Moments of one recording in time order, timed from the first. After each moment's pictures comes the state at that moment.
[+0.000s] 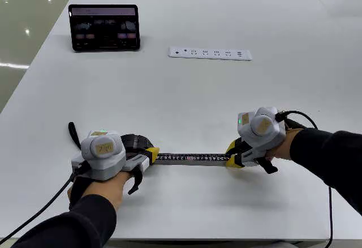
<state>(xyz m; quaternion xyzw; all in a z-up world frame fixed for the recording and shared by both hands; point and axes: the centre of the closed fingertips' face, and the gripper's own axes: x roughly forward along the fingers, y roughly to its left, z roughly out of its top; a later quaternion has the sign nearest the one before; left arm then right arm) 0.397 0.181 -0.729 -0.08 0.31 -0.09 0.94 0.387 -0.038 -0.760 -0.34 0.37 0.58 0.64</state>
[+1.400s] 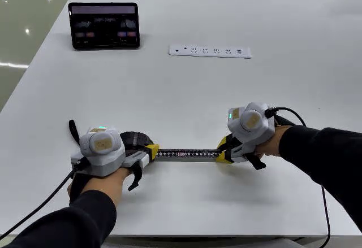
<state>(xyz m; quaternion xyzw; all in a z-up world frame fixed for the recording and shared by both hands) 0.398 0.182 -0.729 -0.09 0.31 -0.09 0.94 0.390 -0.014 -0.759 -0.32 0.37 0.58 0.65</state>
